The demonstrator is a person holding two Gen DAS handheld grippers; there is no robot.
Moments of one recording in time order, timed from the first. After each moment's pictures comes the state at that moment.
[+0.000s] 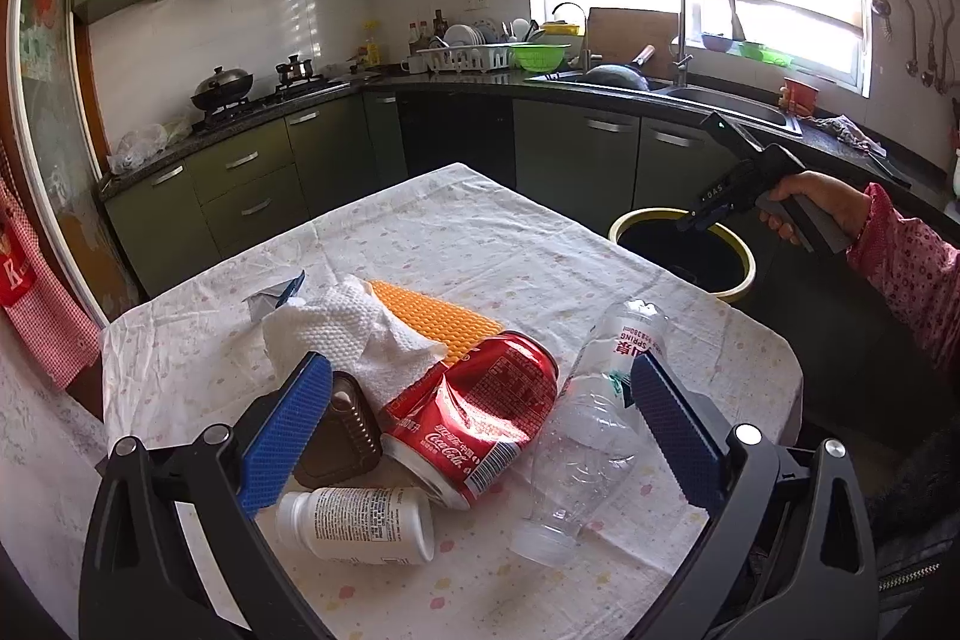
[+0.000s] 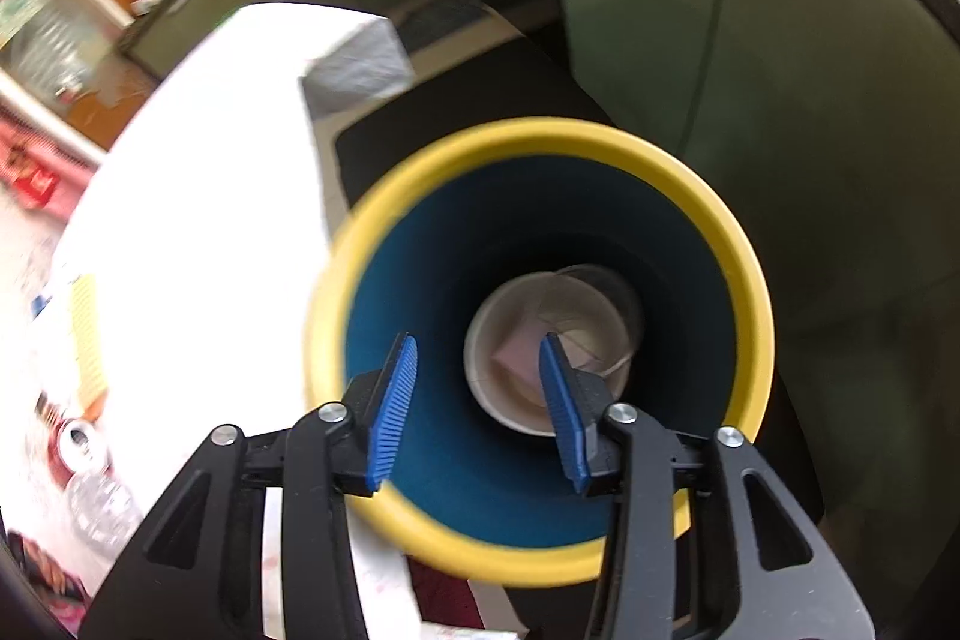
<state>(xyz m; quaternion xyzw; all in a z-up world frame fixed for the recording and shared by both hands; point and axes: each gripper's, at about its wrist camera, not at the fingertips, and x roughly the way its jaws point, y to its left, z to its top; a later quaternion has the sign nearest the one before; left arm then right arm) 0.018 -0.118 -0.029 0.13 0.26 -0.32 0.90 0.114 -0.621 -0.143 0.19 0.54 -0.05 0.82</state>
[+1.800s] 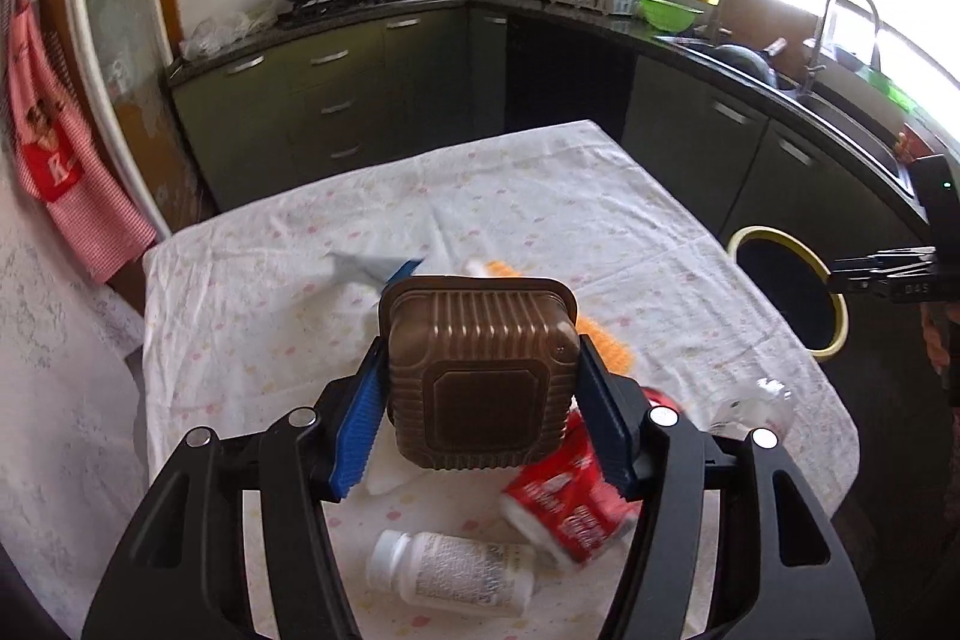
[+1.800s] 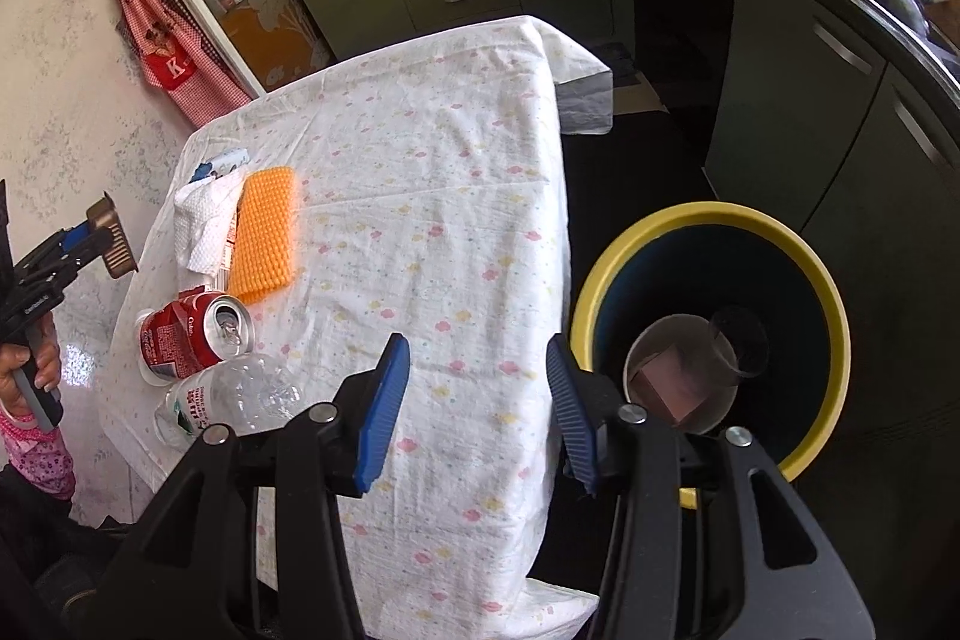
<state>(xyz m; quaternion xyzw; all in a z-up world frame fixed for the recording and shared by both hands) 0.125 -0.117 -0.007 0.09 0.37 -0.22 0.90 0.073 -0.504 -0.068 0.10 0.49 0.08 0.86</state>
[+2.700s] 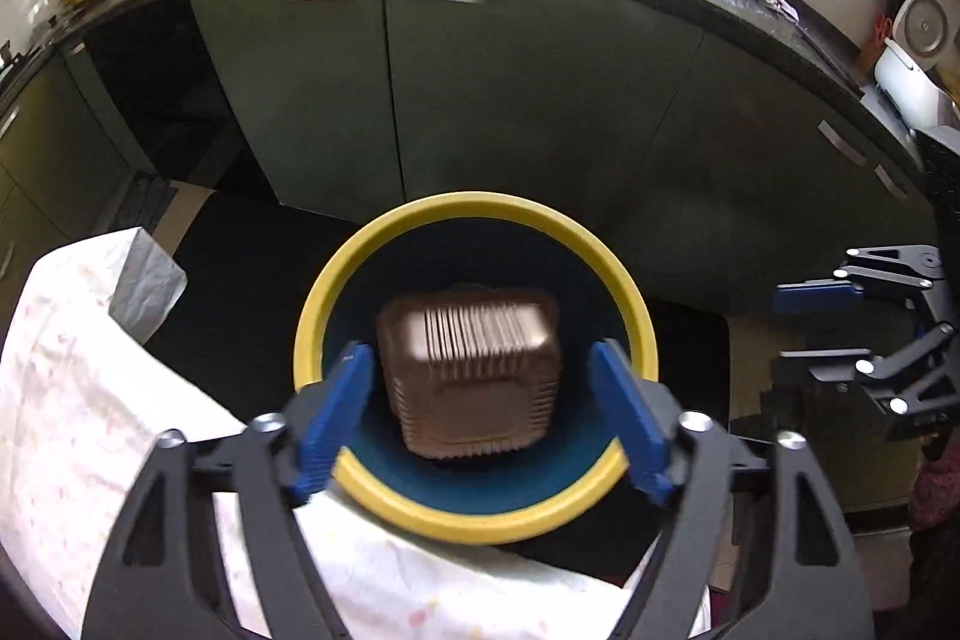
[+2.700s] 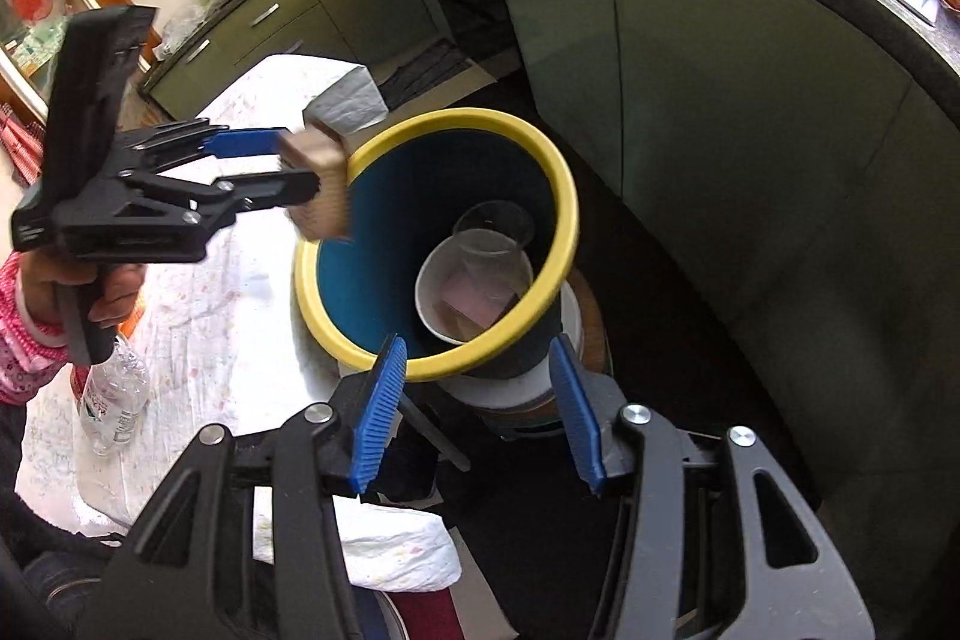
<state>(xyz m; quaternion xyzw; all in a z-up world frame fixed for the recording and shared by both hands) 0.150 -0.566 -0.089 0.26 0.43 -0.51 0.70 -0.041 -0.660 -0.103 0.21 0.48 -0.08 0.85</state>
